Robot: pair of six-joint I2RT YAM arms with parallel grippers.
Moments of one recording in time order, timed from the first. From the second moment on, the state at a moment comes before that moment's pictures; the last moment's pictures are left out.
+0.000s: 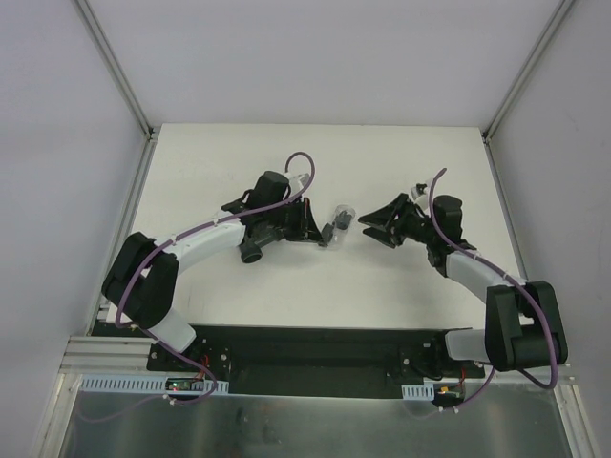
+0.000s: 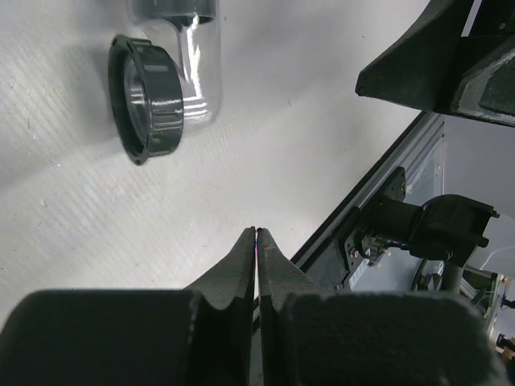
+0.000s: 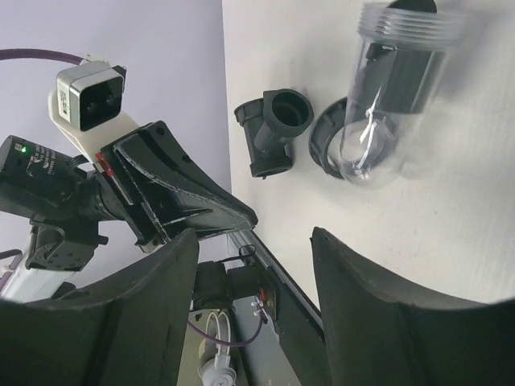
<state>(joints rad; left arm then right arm) -0.62 1.58 1.02 -0.16 0.53 -0.68 0.15 1.33 0.54 0.38 -0.80 1.10</state>
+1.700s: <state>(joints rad) -0.58 1.89 1.30 -0.35 0.41 -0.30 0.29 1.16 0.78 -0.31 -0.44 0.42</state>
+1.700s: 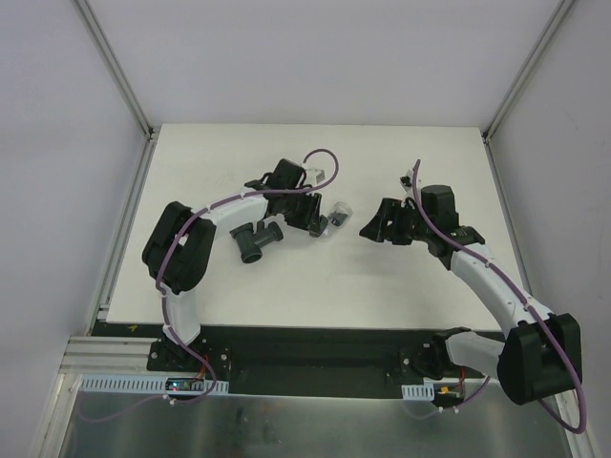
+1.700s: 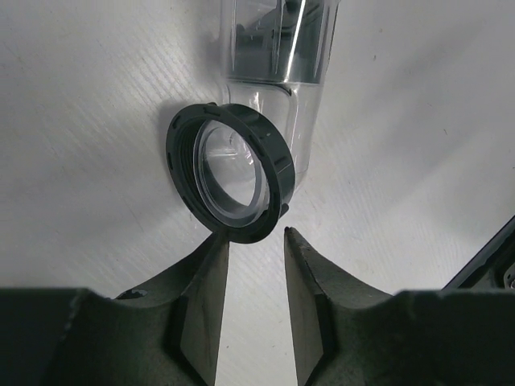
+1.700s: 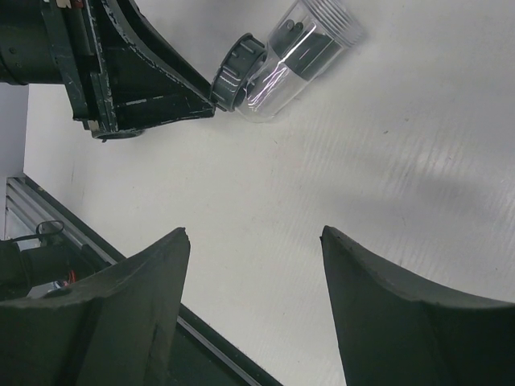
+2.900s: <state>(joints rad) -0.58 1.88 1.34 -0.31 0.53 -0.35 0.32 1.04 0.65 -0.04 -0.49 0.23</state>
